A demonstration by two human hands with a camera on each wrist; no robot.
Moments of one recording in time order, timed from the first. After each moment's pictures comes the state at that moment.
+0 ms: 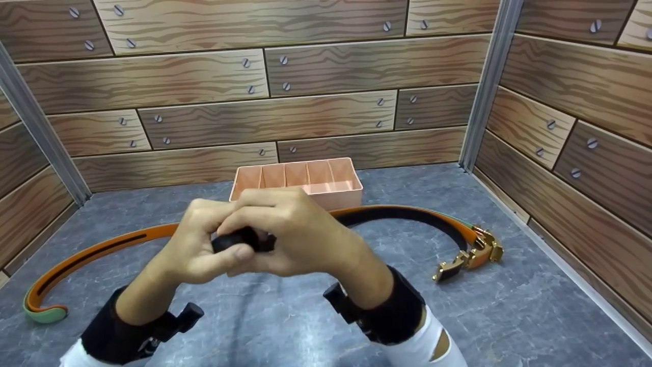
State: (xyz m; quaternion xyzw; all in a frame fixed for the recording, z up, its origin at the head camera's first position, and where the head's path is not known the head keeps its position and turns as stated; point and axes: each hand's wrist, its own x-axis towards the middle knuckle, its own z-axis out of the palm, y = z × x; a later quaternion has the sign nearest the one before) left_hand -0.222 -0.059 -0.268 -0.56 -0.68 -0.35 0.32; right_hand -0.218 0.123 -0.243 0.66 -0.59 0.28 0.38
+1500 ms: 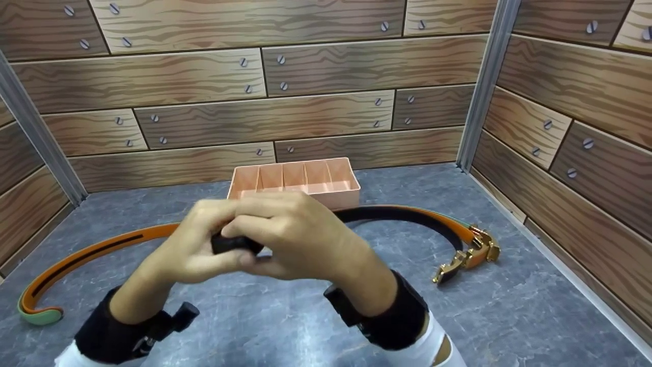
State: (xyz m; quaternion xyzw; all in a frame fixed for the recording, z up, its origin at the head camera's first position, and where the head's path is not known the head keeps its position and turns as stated) left_hand -0.222 -0.064 -0.268 -0.52 -0.73 -0.33 0.29; right_hand -0.209 0.127 -0.240 0.65 -0.60 0.20 0.42
